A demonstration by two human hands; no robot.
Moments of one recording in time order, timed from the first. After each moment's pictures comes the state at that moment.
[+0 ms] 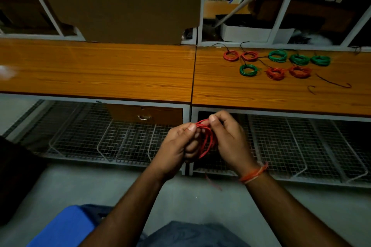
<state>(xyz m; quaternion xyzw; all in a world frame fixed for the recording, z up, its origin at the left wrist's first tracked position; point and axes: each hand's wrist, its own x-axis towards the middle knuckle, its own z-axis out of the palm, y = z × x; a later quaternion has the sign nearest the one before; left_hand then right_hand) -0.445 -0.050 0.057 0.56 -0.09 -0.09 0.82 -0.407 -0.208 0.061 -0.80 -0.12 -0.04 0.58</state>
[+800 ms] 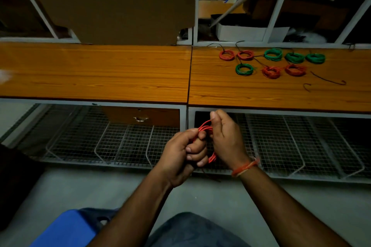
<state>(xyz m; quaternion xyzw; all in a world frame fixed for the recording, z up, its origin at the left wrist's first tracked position) -0.446 -0.072 0.056 0.39 -0.02 -0.18 0.91 -0.396 -0.208 0.051 -0.83 -0.14 -0.11 0.53</state>
